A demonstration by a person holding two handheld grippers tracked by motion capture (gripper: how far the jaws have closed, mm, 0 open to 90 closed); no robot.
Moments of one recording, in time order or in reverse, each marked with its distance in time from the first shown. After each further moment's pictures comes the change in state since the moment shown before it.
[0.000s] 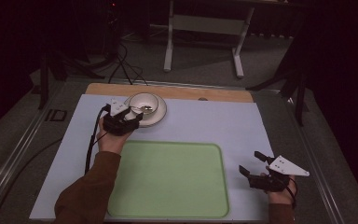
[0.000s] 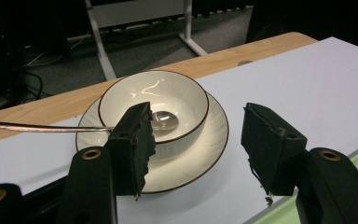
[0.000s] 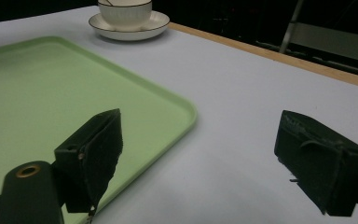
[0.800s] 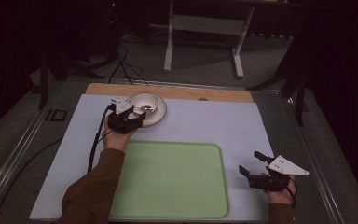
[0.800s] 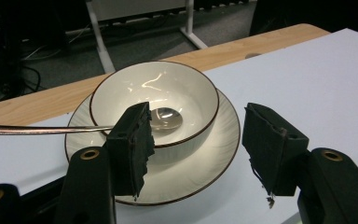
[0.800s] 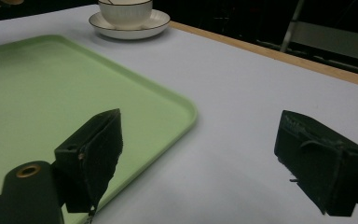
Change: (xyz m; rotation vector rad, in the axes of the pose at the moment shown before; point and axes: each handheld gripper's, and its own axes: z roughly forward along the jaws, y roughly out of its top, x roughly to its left) left arm 0.005 -0.008 0.027 0.019 0.004 -0.007; right arm 0.000 0.000 0.001 0.004 0.003 -0.002
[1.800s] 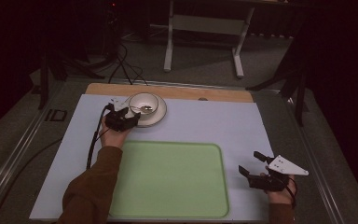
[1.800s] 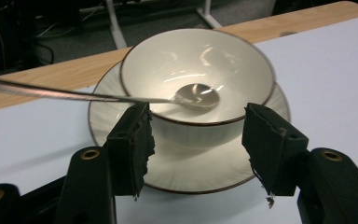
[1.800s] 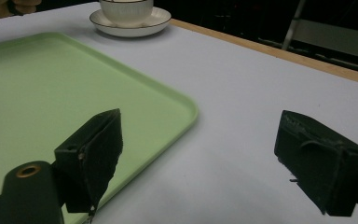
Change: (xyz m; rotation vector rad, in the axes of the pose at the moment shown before) left arm 0.027 -0.015 0.021 0.076 0.061 -0.039; right arm 0.000 0.000 0.001 0.008 0.005 0.000
